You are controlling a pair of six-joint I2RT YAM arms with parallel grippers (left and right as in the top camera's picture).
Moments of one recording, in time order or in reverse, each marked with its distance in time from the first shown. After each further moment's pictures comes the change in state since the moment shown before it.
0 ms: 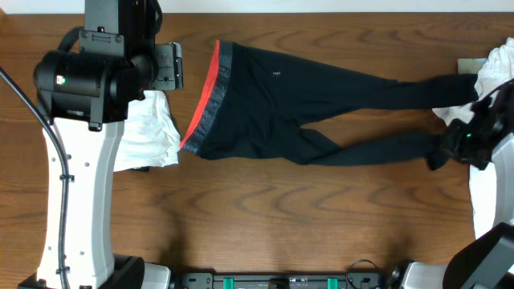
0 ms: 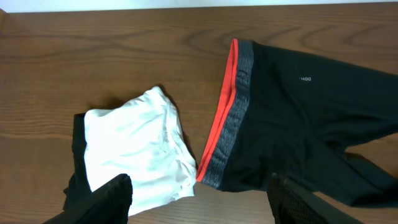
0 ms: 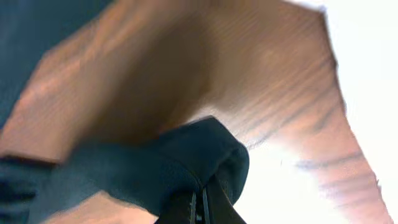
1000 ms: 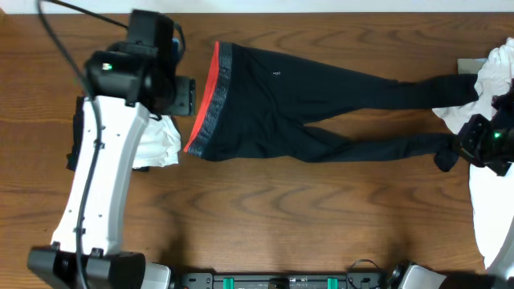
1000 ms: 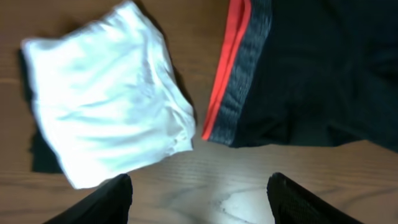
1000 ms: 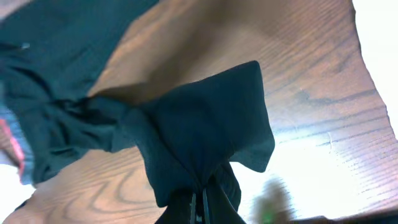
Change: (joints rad) left arm 0.000 0.018 -0.357 0.060 0.027 0.000; right arm -0.030 -0.124 0.294 -0.470 -0.177 -0.019
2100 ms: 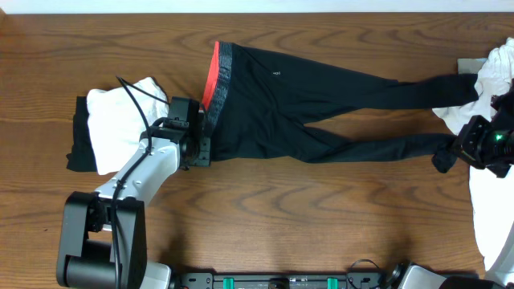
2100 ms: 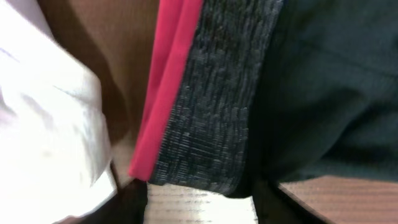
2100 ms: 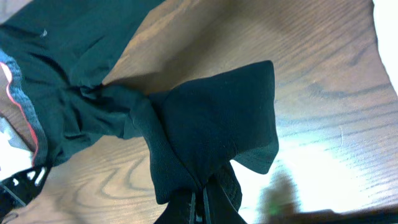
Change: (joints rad) left arm 0.000 0.029 -0.844 0.803 0.100 0.018; right arm 0.000 -0.013 0.014 -0.048 -0.035 -0.023
